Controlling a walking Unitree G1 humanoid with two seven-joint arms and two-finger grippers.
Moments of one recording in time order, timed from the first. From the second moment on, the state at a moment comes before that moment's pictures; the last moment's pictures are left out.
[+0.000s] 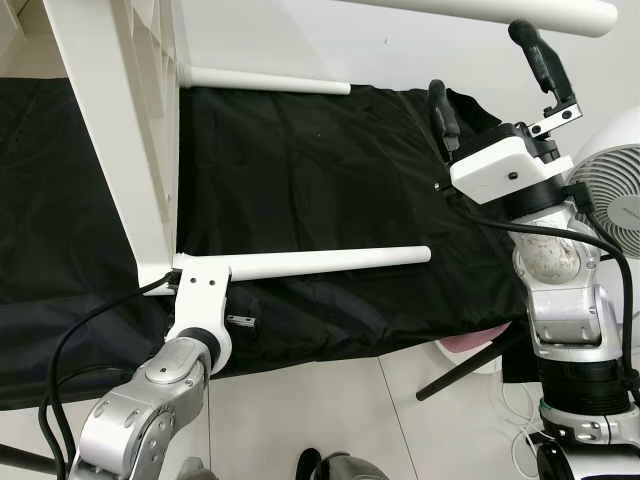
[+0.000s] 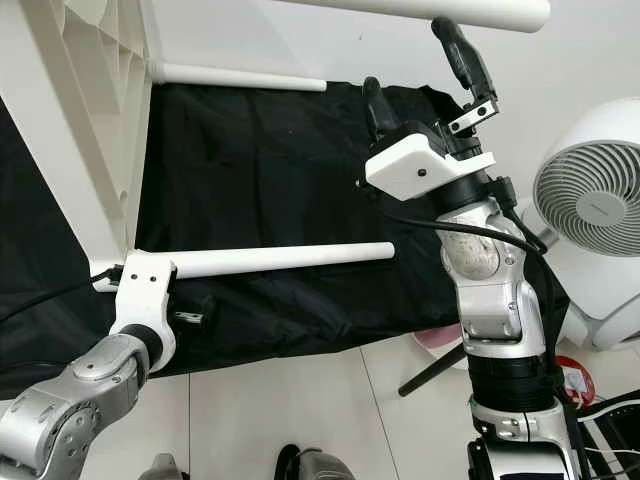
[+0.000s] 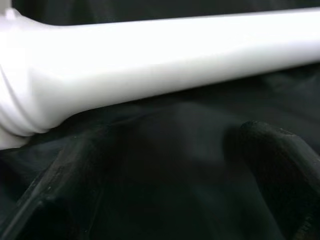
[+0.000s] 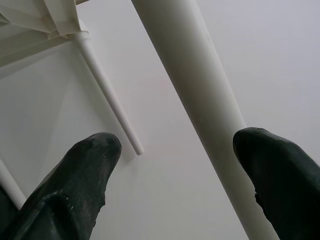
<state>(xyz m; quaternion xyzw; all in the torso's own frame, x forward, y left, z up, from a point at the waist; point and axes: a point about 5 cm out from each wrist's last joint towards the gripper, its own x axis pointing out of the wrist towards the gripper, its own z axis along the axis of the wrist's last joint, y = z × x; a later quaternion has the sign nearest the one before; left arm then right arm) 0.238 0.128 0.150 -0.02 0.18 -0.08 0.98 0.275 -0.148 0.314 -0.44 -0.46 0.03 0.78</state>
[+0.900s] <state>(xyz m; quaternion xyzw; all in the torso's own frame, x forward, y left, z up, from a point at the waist) 0.249 0.145 0.159 -0.24 0.17 0.01 0.96 0.276 -0.150 0.318 -0.45 -0.46 0.02 0.76</state>
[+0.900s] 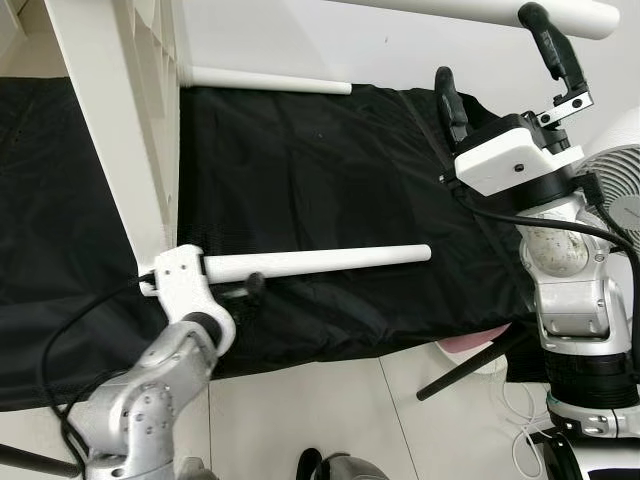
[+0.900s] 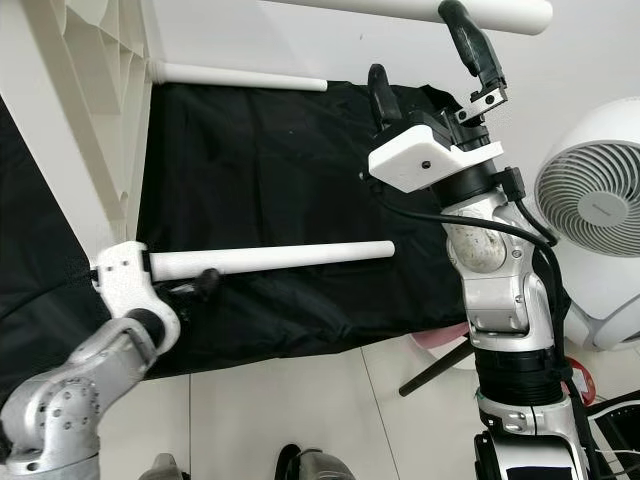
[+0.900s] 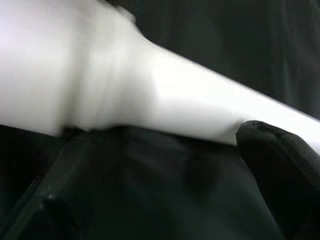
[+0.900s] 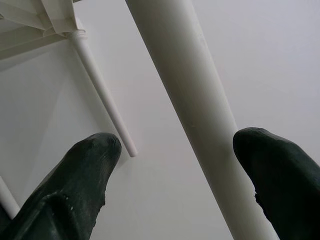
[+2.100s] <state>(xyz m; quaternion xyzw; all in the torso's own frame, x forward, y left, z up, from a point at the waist) 0.245 0.123 0.171 -0.24 0.17 -0.03 0.95 0.275 -0.150 0.317 -0.48 -0.48 0.01 0.73</state>
